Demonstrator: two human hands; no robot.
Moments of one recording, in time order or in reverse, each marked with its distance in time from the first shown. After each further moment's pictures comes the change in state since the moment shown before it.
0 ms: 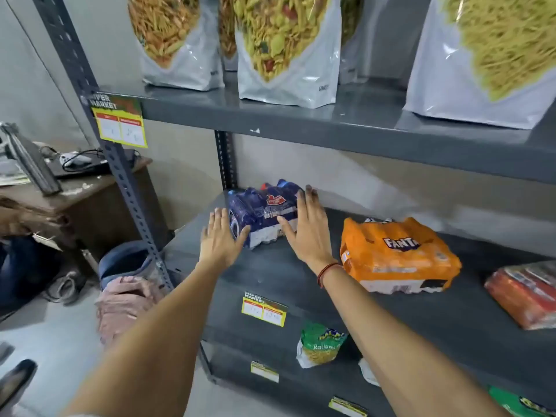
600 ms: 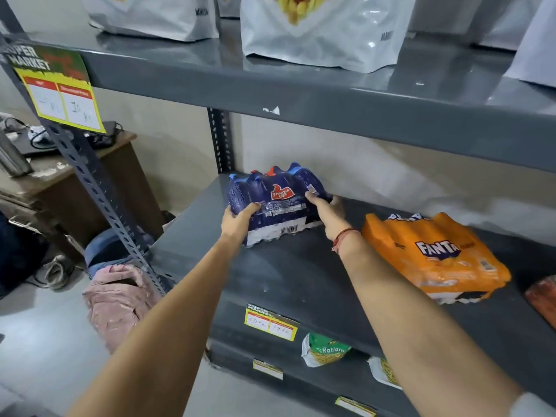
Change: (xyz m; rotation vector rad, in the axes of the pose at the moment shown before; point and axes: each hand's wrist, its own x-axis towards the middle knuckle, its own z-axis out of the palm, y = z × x) left_hand 0.078 0.012 0.048 -1.182 -0.099 -0.469; right_hand 0.078 0.071 0.078 0.923 -0.113 0.979
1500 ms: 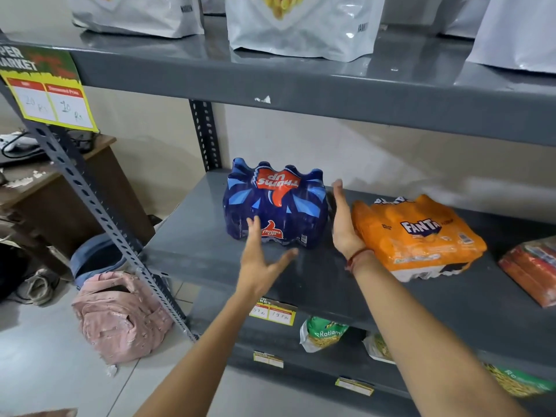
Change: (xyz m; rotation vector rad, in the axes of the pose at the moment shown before) left_hand -0.091 -0.064 0.002 0.423 -0.257 0.470; right_hand -0.080 0.009 -0.038 0.211 -0.121 -0.148
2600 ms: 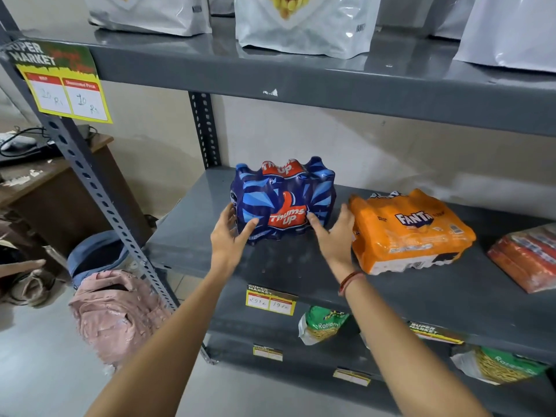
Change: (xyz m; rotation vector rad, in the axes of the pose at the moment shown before) left_hand 0.033 -0.016 -0.047 -0.139 0.143 -0.029; right_hand -0.036 0.037 0.003 -0.494 0.310 -0.282
